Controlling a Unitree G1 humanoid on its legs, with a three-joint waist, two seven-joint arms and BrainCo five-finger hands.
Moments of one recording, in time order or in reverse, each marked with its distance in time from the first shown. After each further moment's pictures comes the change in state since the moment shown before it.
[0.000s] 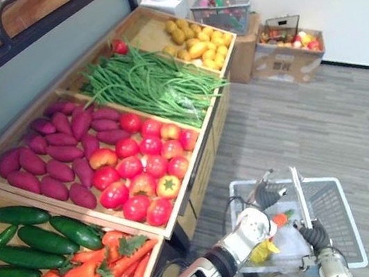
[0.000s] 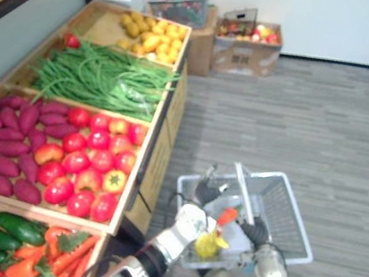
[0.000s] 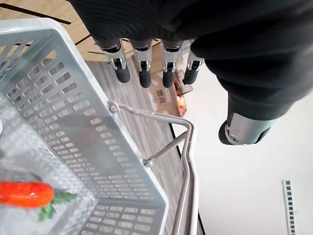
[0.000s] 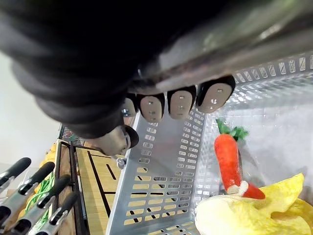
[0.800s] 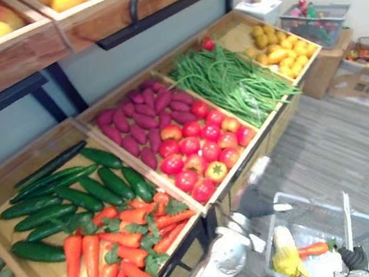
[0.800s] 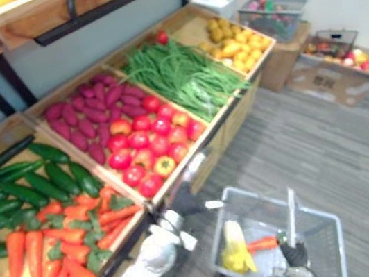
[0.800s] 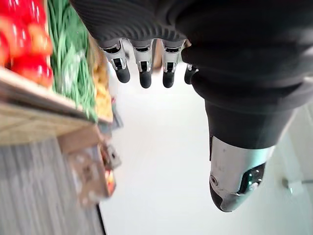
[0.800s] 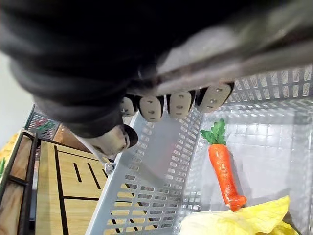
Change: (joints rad) left arm 0.502 0.285 0.252 -0.959 0.329 -0.167 -0.176; right arm -0.051 0.002 -0.364 0.368 -0.019 -0.041 -0.035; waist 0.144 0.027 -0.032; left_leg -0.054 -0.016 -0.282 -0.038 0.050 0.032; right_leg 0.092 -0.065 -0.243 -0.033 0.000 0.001
